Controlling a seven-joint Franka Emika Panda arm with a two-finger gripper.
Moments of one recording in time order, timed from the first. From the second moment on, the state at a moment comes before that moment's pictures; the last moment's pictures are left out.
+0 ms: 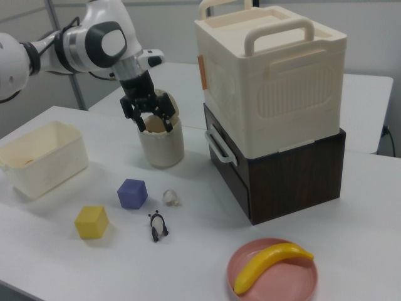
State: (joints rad) arm -0.04 0.24 0.08 -1.55 -0.21 1.85 0.04
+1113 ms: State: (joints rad) arm -0.03 0.25 0.08 -1.77 -0.27 1.98 0.03
